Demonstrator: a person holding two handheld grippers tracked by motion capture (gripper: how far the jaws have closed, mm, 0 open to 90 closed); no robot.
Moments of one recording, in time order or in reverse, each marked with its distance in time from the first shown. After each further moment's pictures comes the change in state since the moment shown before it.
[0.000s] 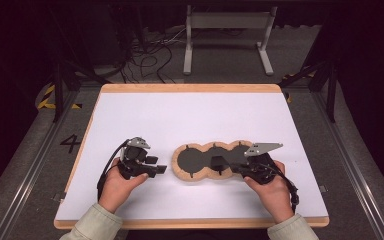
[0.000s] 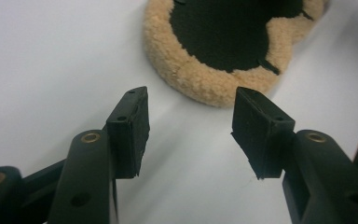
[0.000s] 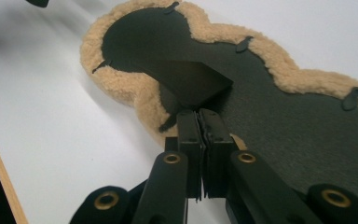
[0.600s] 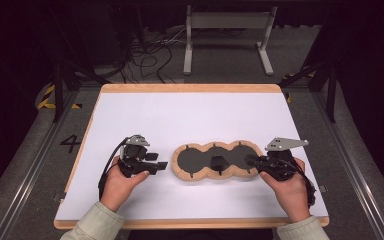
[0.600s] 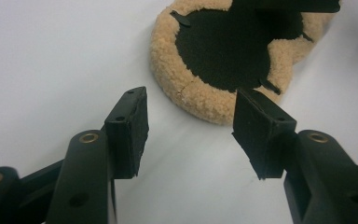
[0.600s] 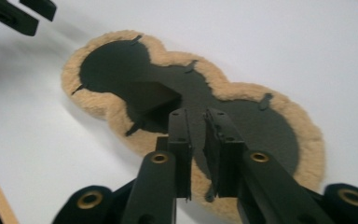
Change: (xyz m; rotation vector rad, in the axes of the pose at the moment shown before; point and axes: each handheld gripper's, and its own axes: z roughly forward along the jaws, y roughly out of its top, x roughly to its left) left arm -0.001 0.004 0.000 -0.053 0.015 0.001; right arm -0.017 -0.003 -0.043 -0.100 -0.093 0.056
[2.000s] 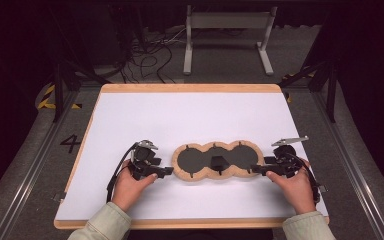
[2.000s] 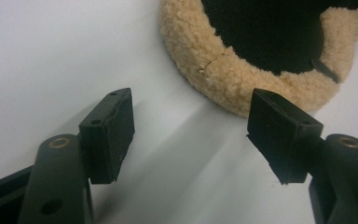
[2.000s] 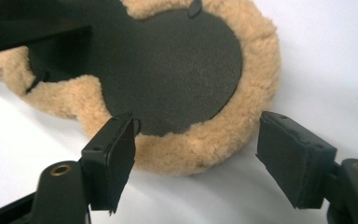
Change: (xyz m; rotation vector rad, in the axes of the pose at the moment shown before) left arm 0.007 -0.011 0.043 0.081 0.009 -0.080; right arm -0.058 -0.036 0.030 0.207 -0.003 0.223
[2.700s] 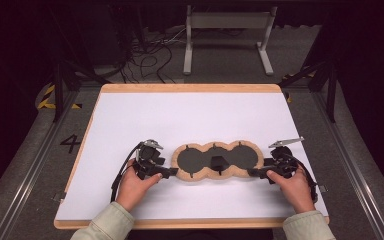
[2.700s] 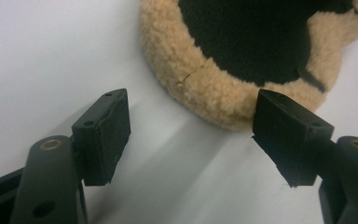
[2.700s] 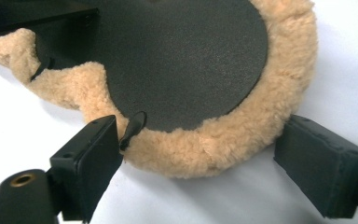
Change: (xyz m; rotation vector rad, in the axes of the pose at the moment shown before) left arm -0.007 0.008 0.007 0.003 -0.034 -0.003; right arm -0.005 -0.004 0.012 0.025 0.084 -0.008
